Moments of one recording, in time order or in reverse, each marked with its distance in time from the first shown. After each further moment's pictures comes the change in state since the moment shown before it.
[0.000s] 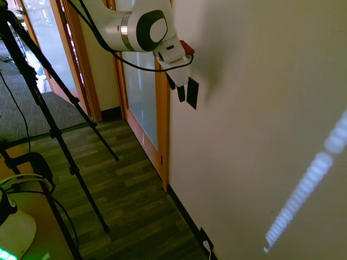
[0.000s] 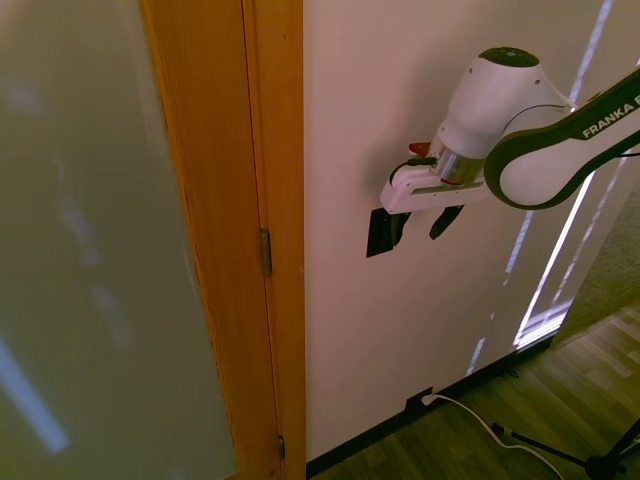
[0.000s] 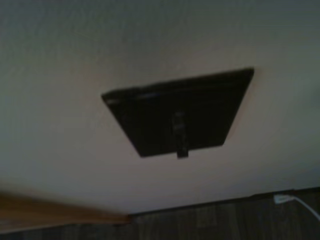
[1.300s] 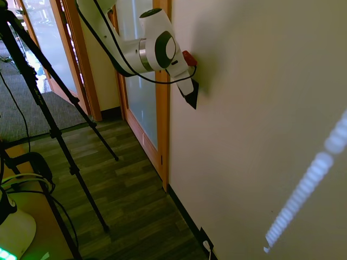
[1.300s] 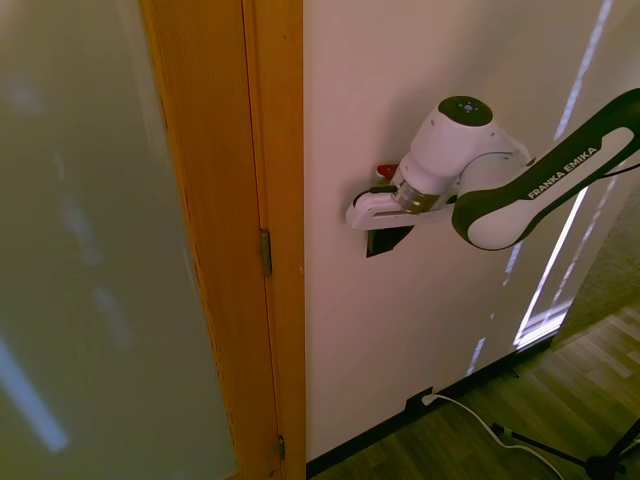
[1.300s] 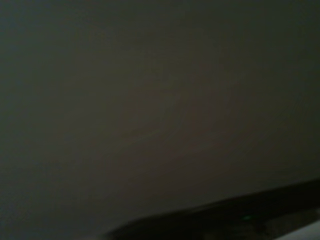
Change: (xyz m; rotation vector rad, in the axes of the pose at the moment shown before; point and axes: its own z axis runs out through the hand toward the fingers) arm 0.006 -0.018 0.068 0.098 0.067 0.054
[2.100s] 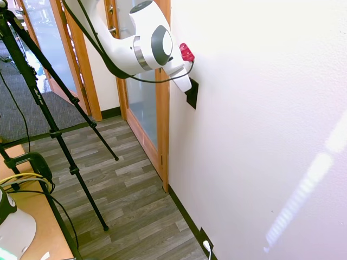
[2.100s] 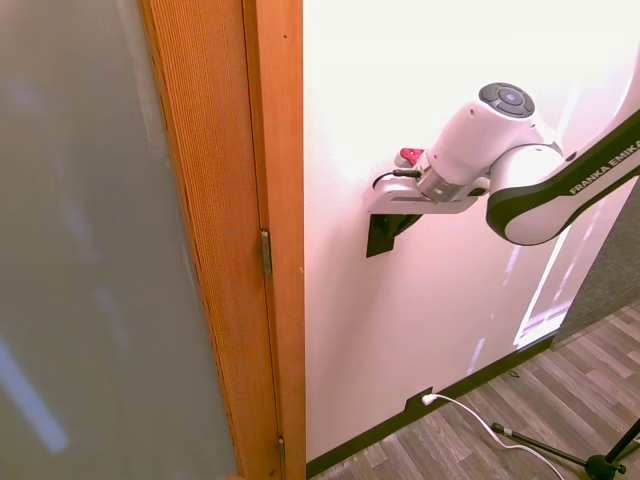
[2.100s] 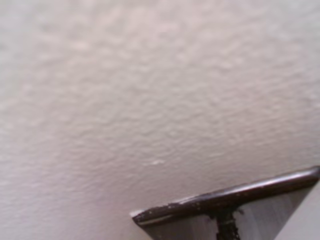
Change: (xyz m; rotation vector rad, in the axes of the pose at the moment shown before) arm -0.001 0.011 -0.045 0.103 0.011 0.044
